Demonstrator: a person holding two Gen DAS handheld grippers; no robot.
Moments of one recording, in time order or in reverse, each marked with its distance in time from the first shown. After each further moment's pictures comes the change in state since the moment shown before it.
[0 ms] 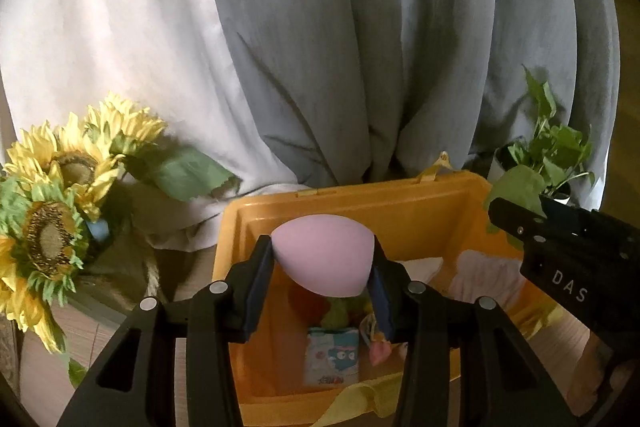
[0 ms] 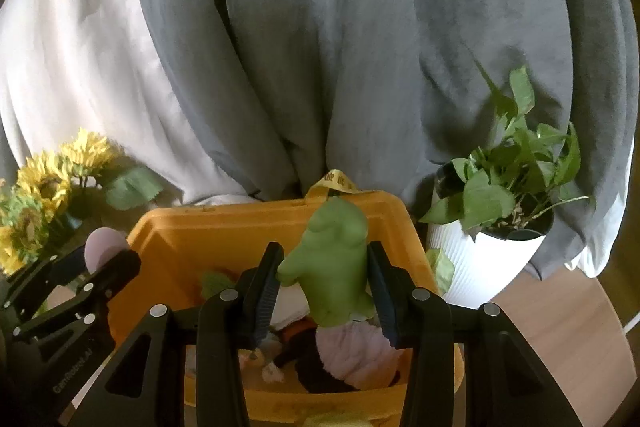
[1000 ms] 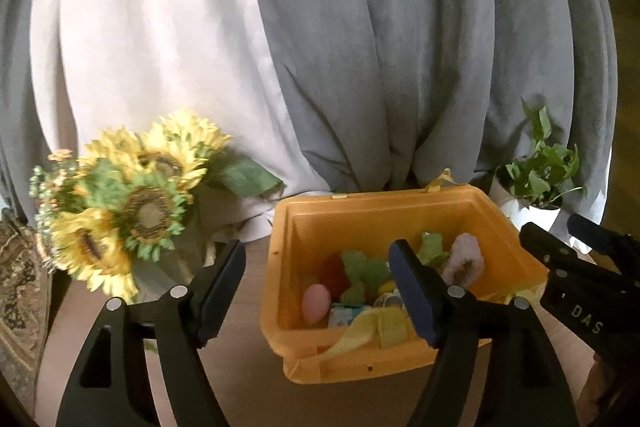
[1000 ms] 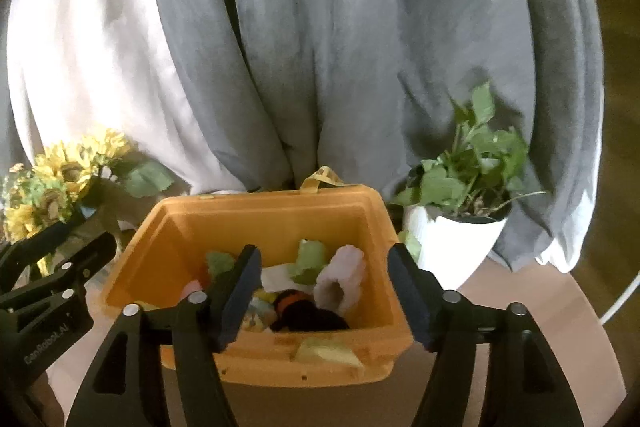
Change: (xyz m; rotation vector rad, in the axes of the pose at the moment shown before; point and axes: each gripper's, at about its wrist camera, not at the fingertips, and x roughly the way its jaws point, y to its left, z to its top) left arm -0.087 0.002 -0.009 -0.051 -0.066 0.119; right arm -0.076 0.001 -0.019 -0.016 -0.056 -0.046
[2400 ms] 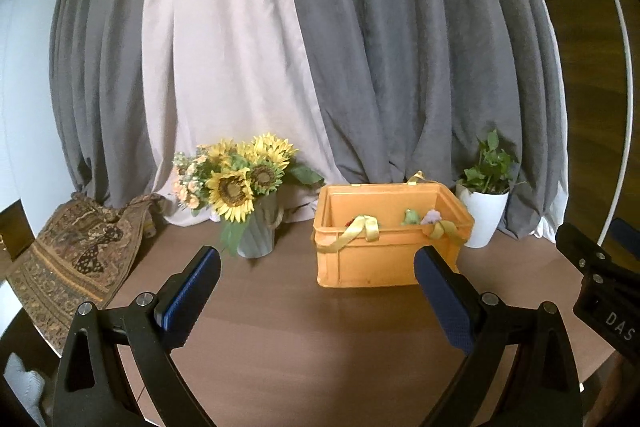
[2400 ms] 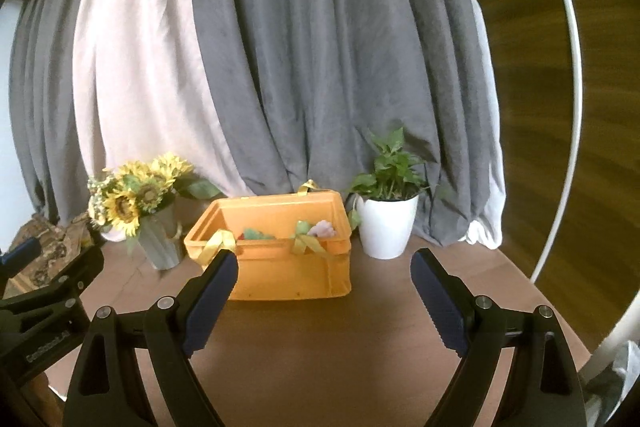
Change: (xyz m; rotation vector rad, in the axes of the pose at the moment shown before) left arm -0.259 -0.017 -0.089 -0.037 -0.132 0.131; right arm -0.251 -0.025 -0.084 0.012 -0.170 -0.003
